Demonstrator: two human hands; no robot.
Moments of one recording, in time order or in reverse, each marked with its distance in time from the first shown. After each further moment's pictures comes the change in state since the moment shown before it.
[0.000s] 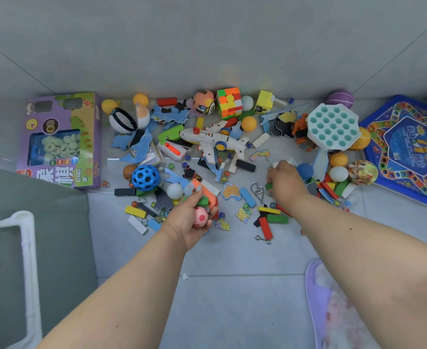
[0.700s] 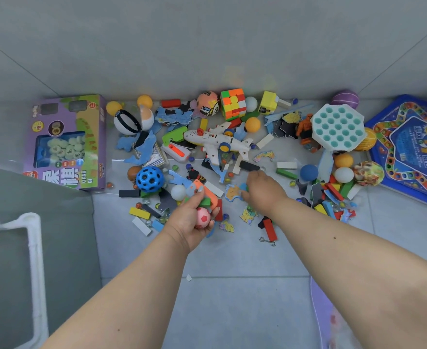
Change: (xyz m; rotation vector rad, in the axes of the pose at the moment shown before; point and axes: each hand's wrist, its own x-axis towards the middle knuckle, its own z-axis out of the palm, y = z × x) left_hand -0.002 0.004 -0.002 -0.002 0.010 0.004; right_hand -0.006 -0.058 0.002 0.039 -0.120 -0.060
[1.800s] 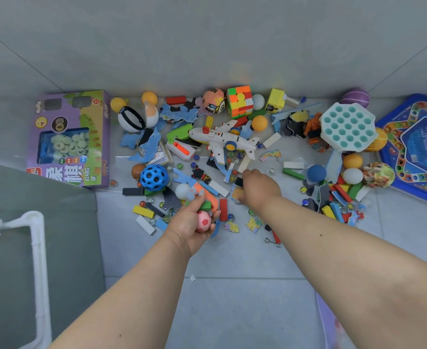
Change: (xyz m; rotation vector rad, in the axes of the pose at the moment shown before) left_hand 0.007 -0.004 -0.012 -0.041 -0.003 -0.014; right_hand 0.011 -0.025 0.001 -0.094 -0.048 0.016
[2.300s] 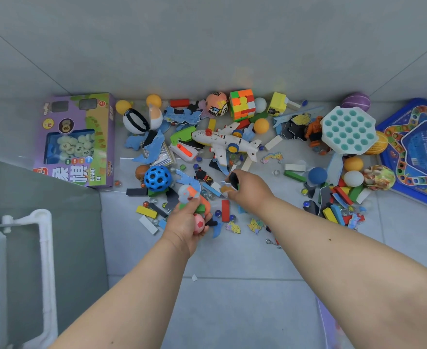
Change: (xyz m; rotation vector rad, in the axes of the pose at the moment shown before) left_hand -0.004 0.003 -0.007 0.055 0.140 0.105; right_hand -0.008 -0.016 -0.005 0.465 0.057 -0.107
